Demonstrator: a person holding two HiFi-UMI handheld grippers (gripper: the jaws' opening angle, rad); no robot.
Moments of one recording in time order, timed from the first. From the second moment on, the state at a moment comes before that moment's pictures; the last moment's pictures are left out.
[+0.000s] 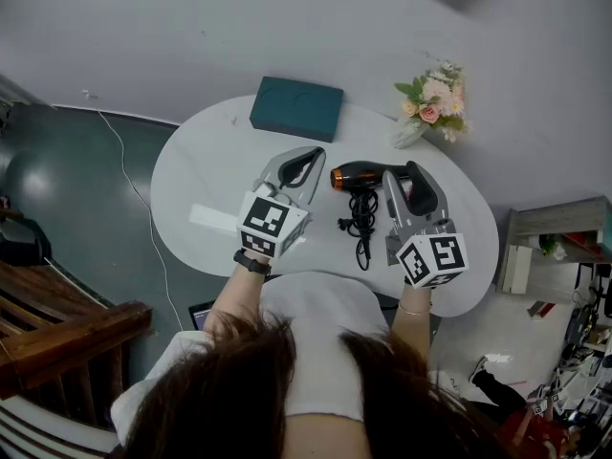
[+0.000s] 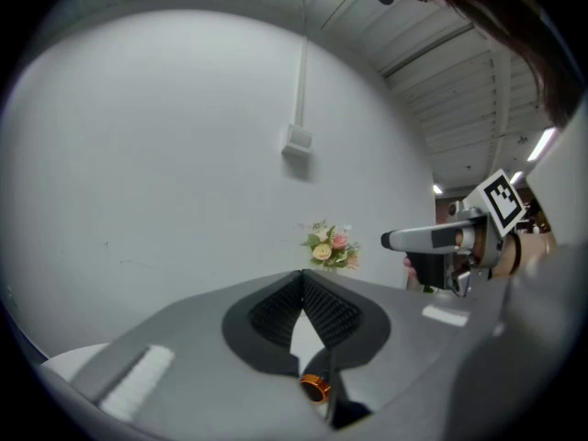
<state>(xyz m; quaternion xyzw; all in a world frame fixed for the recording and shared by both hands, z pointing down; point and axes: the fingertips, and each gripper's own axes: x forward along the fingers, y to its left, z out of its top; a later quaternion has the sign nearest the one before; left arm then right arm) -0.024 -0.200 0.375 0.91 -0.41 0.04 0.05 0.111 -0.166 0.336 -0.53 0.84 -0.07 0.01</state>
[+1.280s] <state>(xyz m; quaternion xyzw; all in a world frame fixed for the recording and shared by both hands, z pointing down) -0.001 -0.207 0.408 0.92 -0.39 0.07 0.09 0.138 -0.173 0.379 -0.56 0.82 -0.12 -0.02</state>
